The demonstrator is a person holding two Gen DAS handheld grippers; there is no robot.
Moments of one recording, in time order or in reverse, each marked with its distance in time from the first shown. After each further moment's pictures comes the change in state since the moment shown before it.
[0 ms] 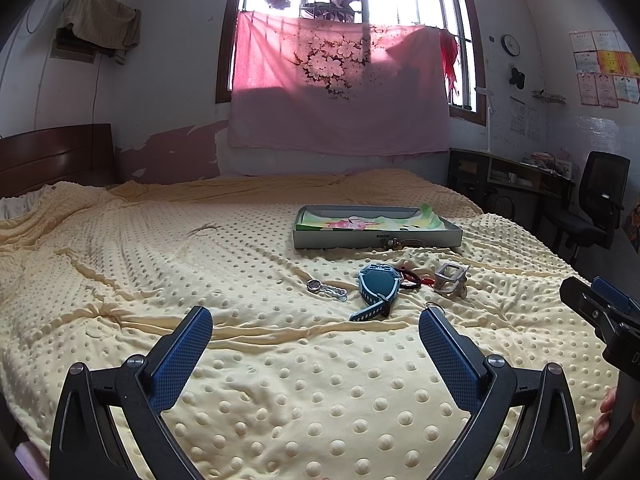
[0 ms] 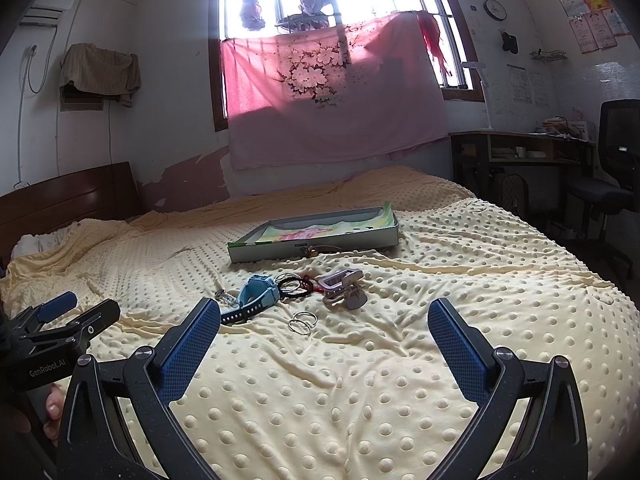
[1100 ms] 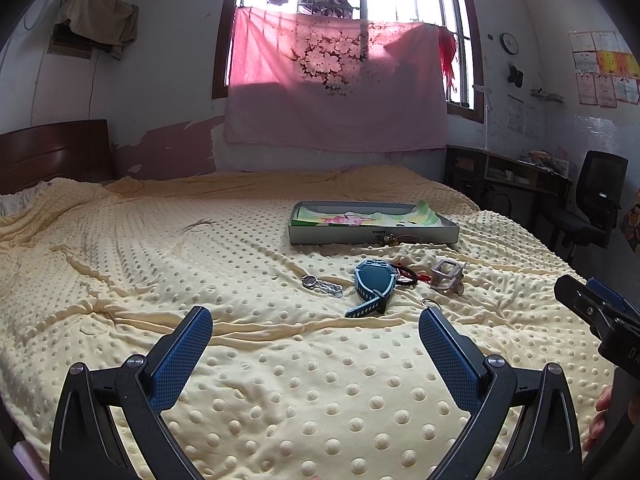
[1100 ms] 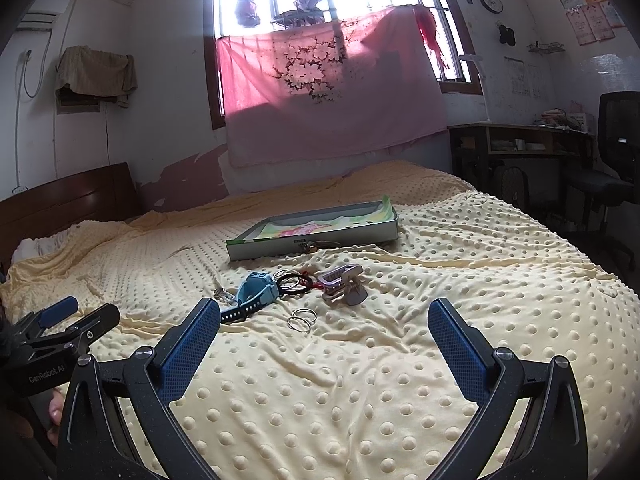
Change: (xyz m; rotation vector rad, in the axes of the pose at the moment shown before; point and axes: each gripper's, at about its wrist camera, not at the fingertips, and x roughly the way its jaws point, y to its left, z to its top) left arm 0.002 -0.005 -0.002 -0.001 0.014 -0.014; right arm 0.005 -0.002 -0.002 0.025 0.016 0.008
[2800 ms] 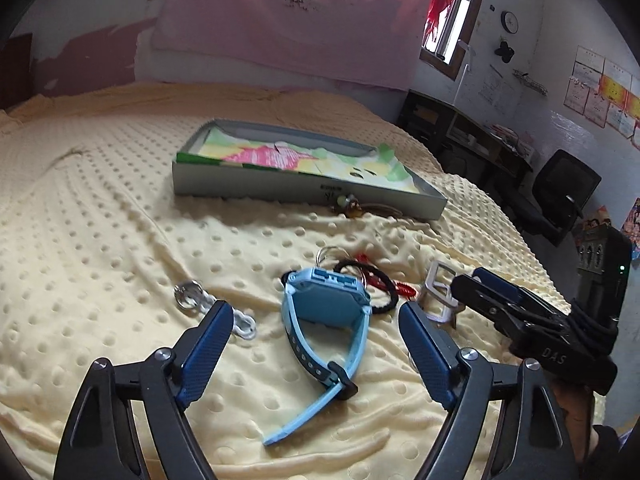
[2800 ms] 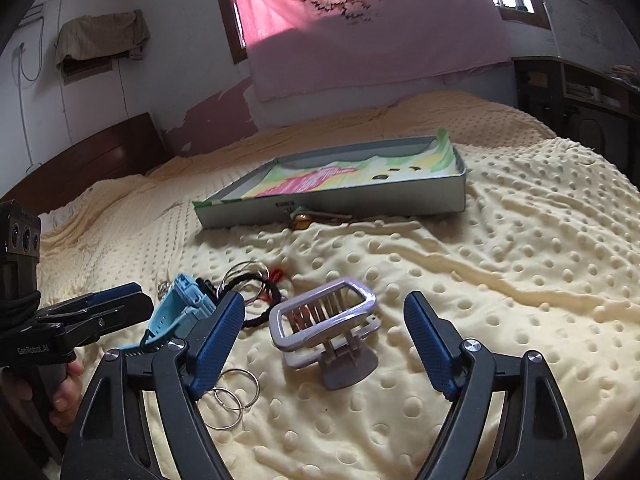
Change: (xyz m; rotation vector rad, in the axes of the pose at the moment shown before) left arm 0.205 -0.021 0.025 -0.112 0.309 -0.324; right arm 0.219 -0.035 0.018 -0.021 0.271 0.212
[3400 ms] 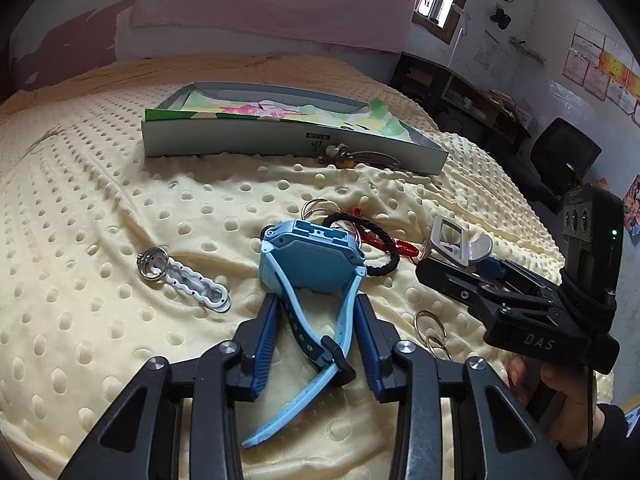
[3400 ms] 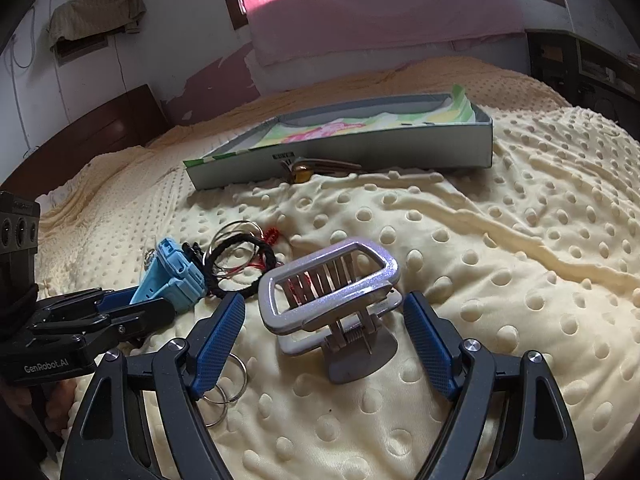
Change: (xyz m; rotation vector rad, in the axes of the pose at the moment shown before) left arm 0.031 -0.009 -0.012 0.041 0.128 -0.014; right arm 0.035 -0.001 -0.011 0.011 0.135 0.018
